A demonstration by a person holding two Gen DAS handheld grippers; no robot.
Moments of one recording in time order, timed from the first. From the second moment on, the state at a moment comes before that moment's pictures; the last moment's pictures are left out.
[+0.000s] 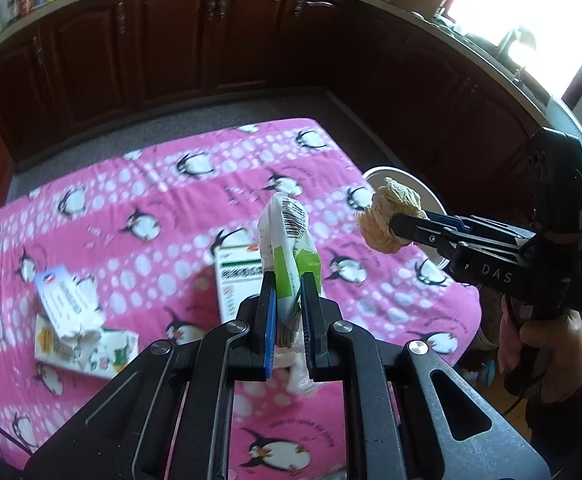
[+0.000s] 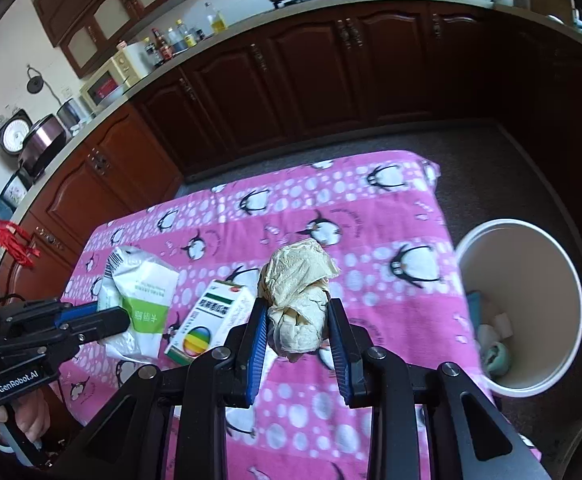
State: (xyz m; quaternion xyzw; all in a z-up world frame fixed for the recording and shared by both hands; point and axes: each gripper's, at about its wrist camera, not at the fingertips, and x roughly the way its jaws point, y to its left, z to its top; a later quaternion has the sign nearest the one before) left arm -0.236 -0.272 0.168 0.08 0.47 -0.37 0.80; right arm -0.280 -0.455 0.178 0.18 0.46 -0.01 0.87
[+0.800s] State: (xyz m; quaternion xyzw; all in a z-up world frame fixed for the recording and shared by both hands) left arm -0.256 -0.418 0.183 0.14 0.45 -0.44 0.77; right arm -0.341 -0.572 0.186 0.20 0.44 -0.13 0.86
